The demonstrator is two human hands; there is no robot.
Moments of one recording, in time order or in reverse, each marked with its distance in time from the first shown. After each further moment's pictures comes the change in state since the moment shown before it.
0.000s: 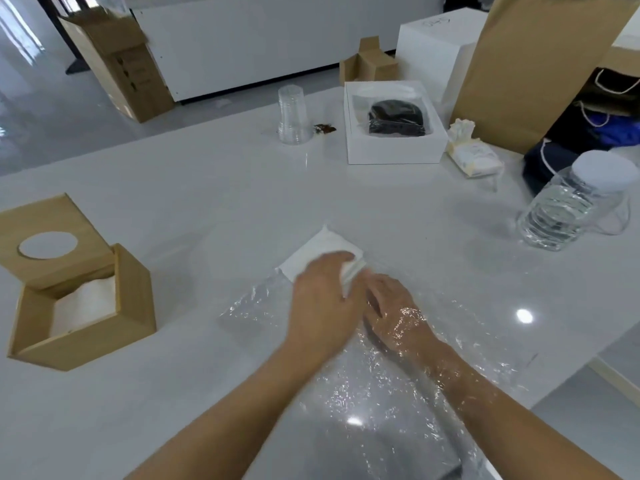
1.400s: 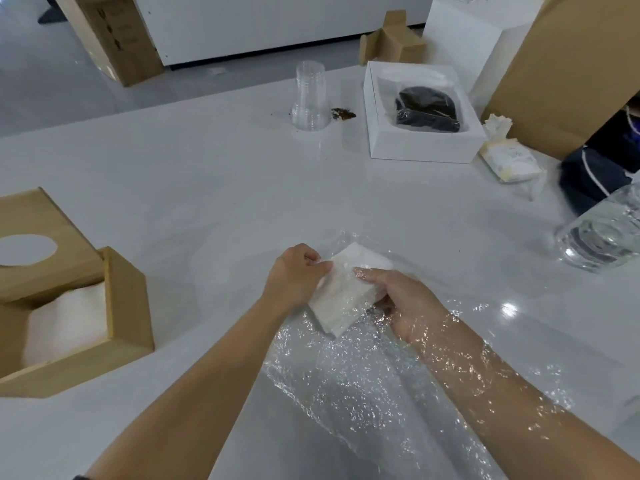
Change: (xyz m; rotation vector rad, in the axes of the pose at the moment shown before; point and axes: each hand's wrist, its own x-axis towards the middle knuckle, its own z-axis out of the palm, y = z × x) left_hand 0.092 -0.111 -0.013 -0.091 -0.138 -0.454; right_hand 0.071 -0.044 -0.008 1.127 -0.151 0.890
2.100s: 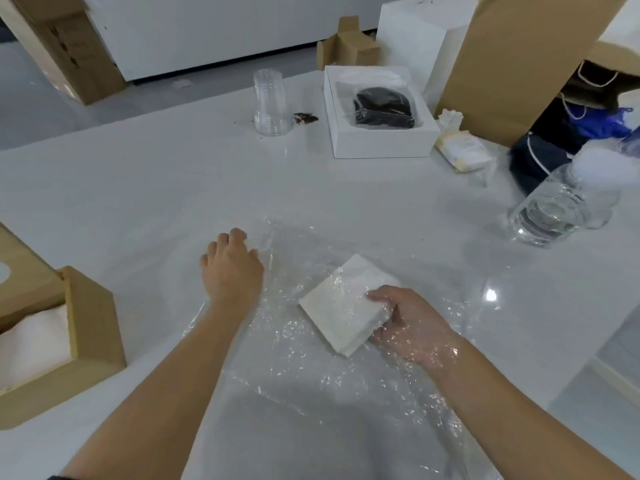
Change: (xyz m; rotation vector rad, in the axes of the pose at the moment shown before) left_hand 0.007 -0.012 -0.016 0.426 0.461 0.122; right_hand -0.021 0.030 -0.049 0.375 -0.134 0.041
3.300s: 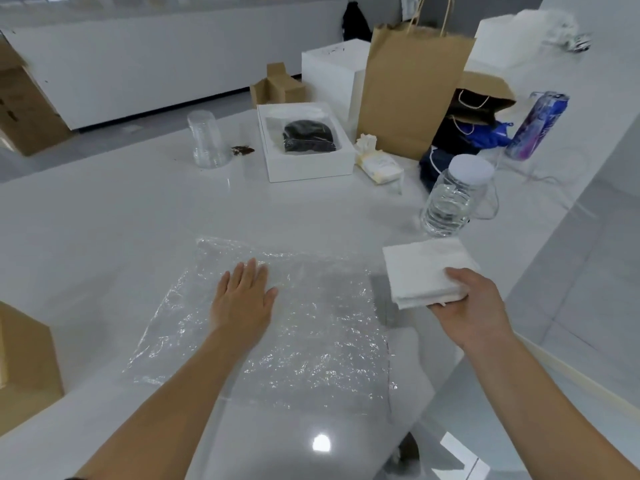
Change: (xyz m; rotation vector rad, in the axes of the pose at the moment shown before) left_hand -0.065 0.044 0.036 0.306 -0.311 0.489; right_hand -0.096 -0.049 -0.111 0.410 0.331 -0.515
